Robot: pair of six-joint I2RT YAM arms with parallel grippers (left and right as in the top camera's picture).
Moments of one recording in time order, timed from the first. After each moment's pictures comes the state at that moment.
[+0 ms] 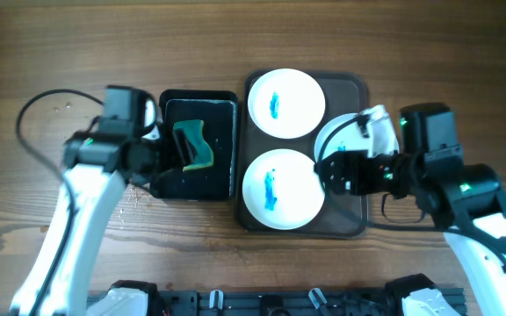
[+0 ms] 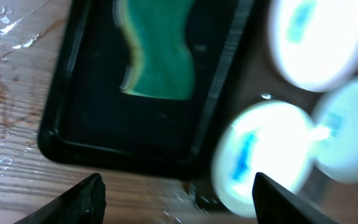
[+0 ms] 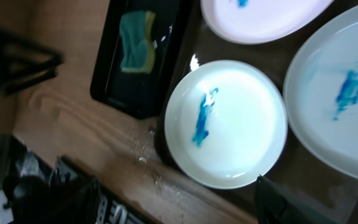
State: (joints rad) left arm -0.13 1.34 1.10 -1.01 0.19 -0.50; right arm 0.25 1.08 1.07 -1.00 -0.52 0.24
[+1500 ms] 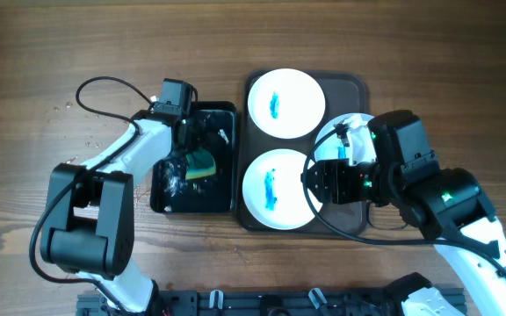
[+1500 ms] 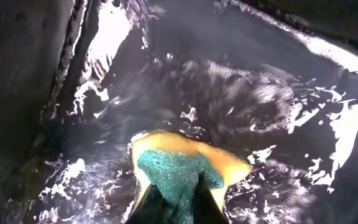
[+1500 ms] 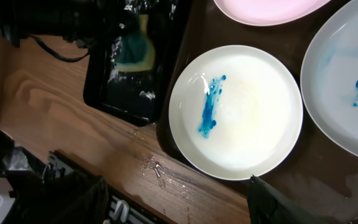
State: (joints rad) left arm -0.20 1.83 1.05 -0.51 -0.04 -0.57; right arm 0.41 1.07 1.07 -0.99 -0.40 0.38
